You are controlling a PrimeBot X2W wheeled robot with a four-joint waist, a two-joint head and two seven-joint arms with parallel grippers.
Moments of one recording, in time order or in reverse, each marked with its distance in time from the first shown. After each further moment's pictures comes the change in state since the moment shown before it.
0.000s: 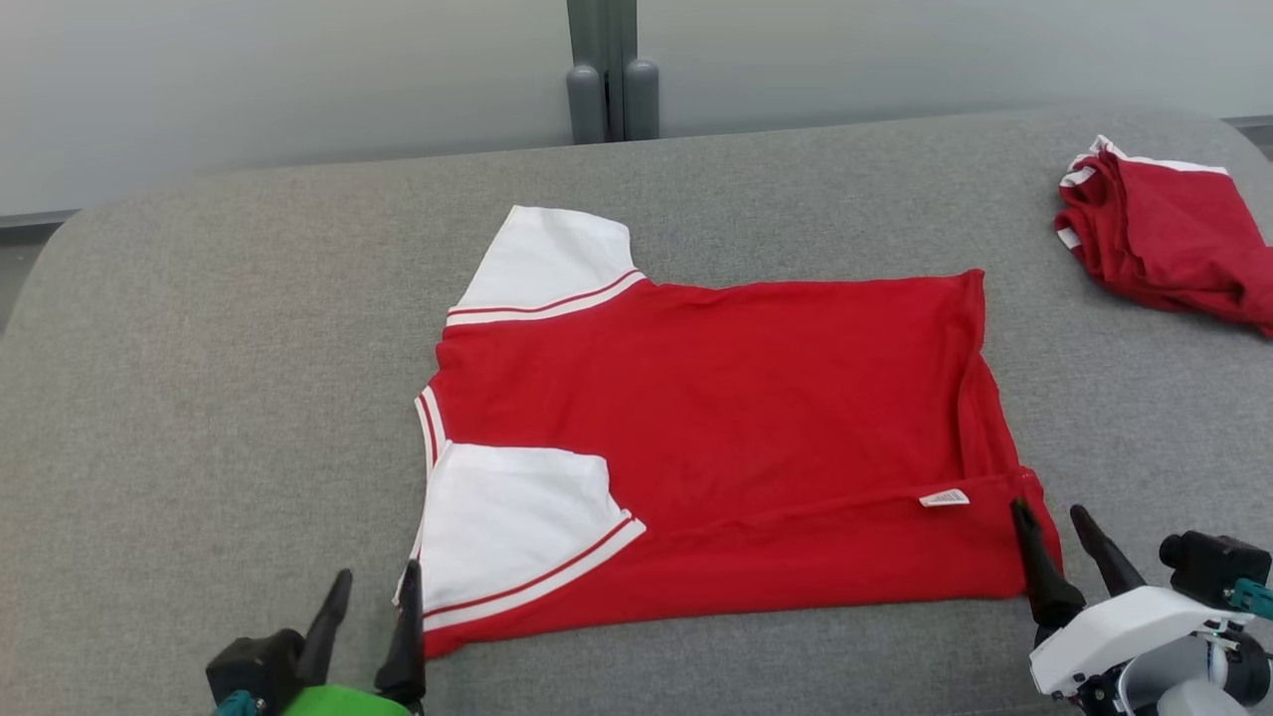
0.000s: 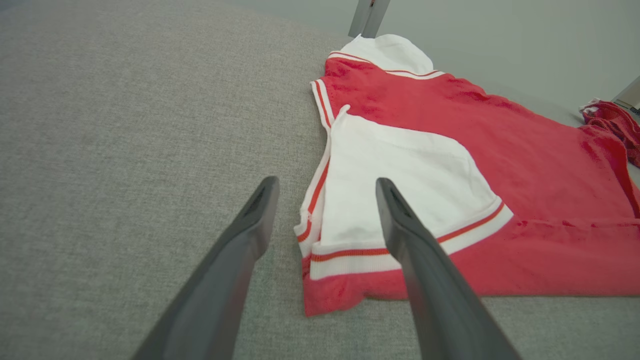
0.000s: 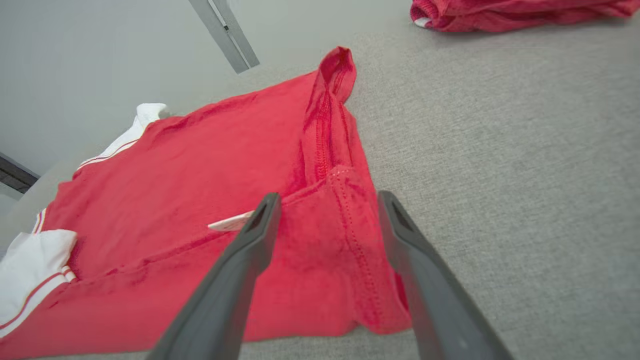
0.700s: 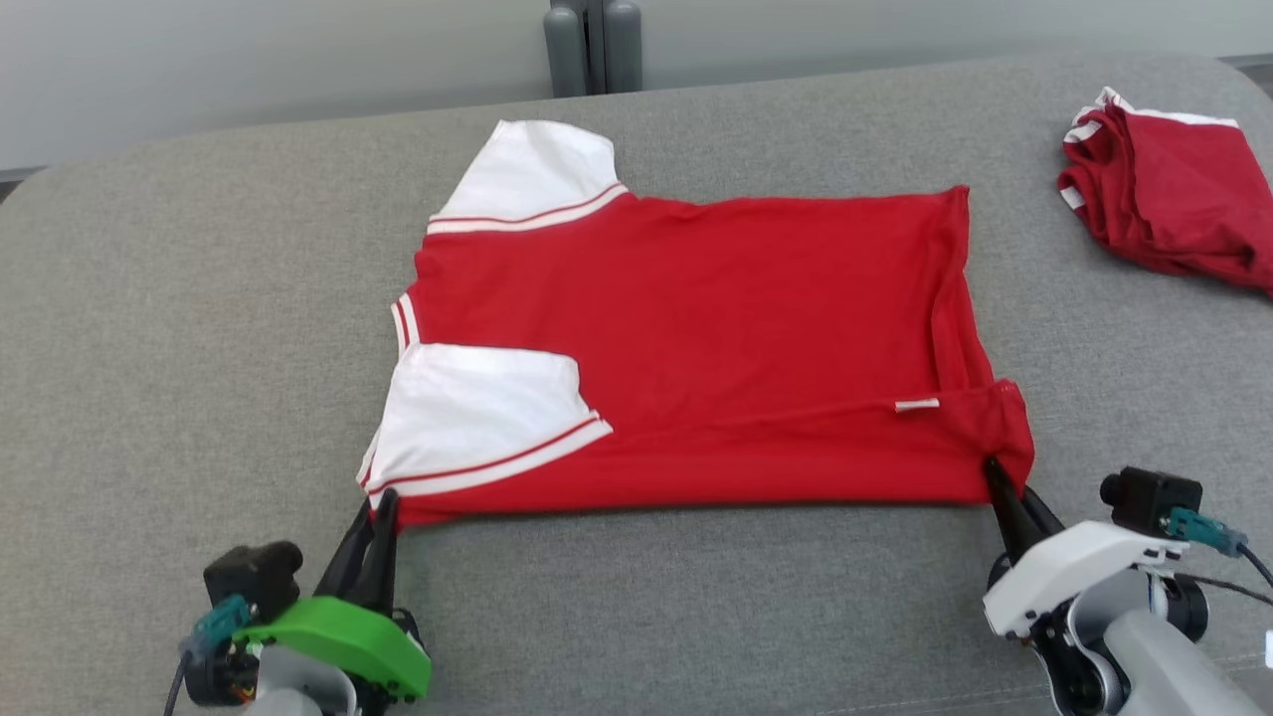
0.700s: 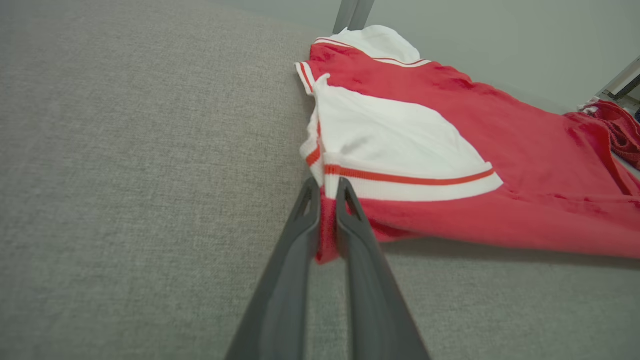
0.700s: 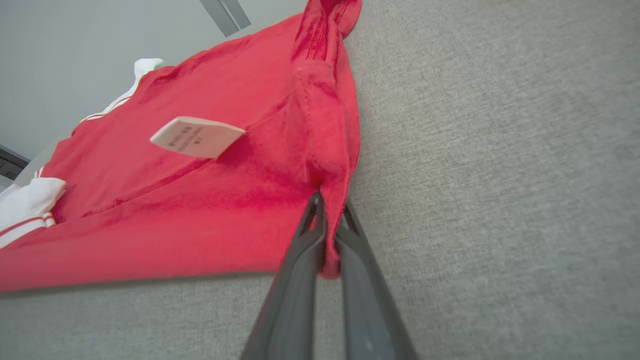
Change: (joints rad) left arm -0.240 0.035 -0.047 0.204 -0.068 -0.057 0.000; right arm -0.237 0.018 0.144 0.236 0.084 0.000 -0.021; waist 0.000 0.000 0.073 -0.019
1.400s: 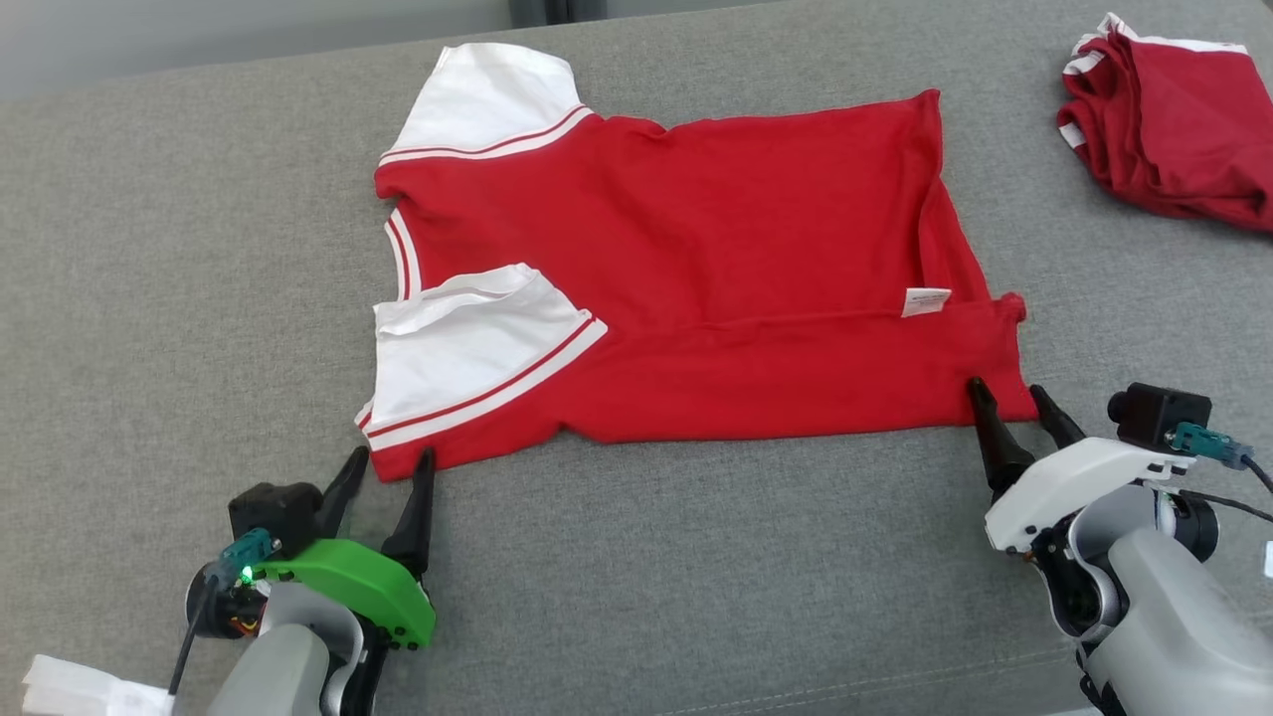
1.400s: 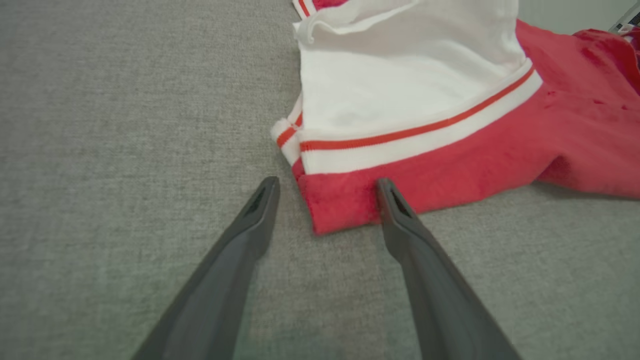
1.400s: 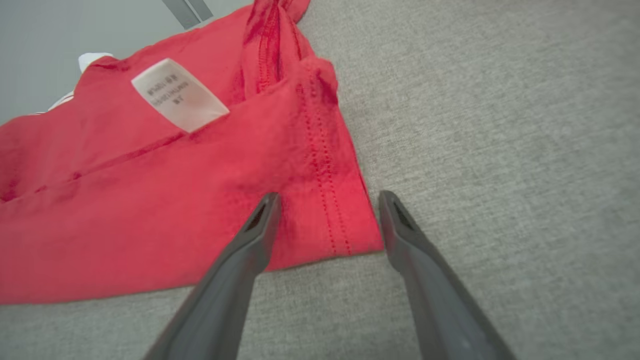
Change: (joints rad) left arm -0.114 0.029 -0.091 0.097 0.023 0.009 0.004; right arm -0.088 0.027 -0.114 -0.010 -0.111 0.000 0.094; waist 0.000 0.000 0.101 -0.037
